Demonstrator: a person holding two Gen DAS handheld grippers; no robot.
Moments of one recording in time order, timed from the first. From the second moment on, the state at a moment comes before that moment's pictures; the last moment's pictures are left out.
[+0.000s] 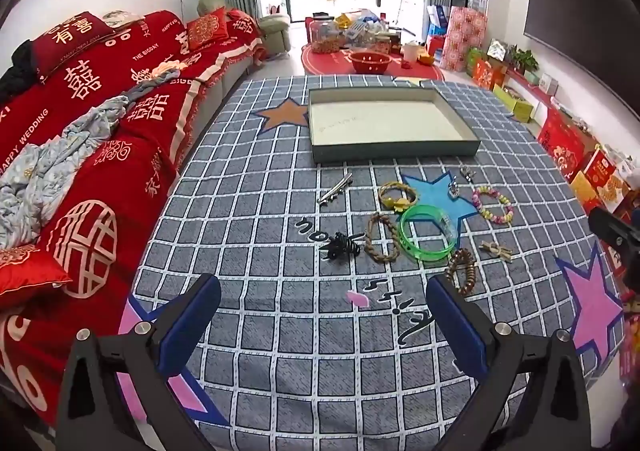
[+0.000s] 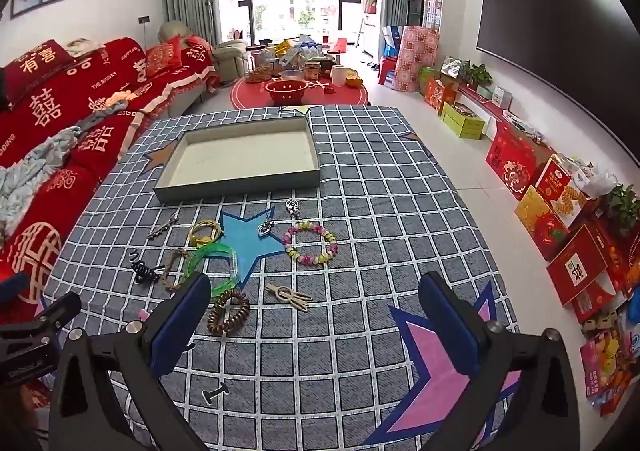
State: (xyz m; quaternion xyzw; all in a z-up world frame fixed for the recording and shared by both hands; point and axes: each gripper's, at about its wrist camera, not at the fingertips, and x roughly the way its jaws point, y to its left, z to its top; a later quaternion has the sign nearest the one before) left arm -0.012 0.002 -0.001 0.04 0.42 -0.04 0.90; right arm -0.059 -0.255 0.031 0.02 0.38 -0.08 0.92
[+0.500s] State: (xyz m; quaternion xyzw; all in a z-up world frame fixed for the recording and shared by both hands) left arm -0.013 0.006 0.002 0.03 0.40 -0.04 0.91; right arm -0.058 -0.248 0.033 0.02 0.38 -0.08 0.92
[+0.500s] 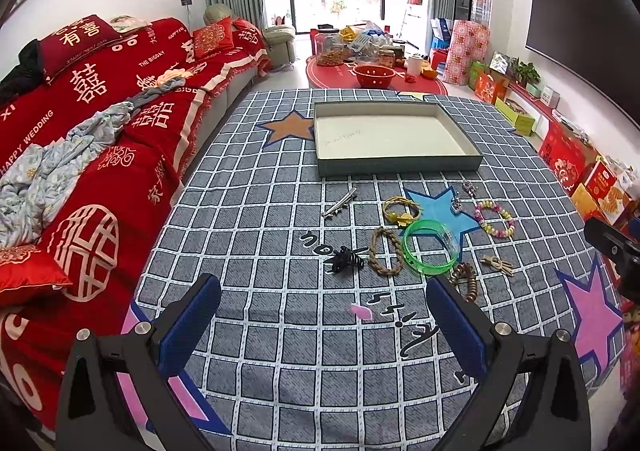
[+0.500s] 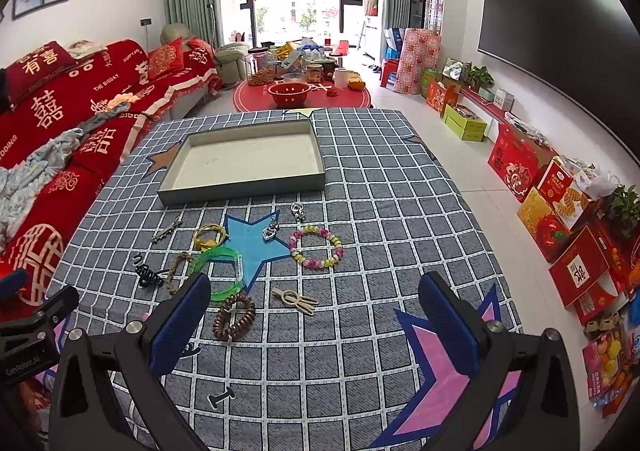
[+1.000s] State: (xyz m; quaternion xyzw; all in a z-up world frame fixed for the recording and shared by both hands) left arm -0.012 0.005 0.002 0.03 0.40 -0.04 0.91; right arm -0.056 -0.249 0.038 0.02 0.37 -0.08 0.93
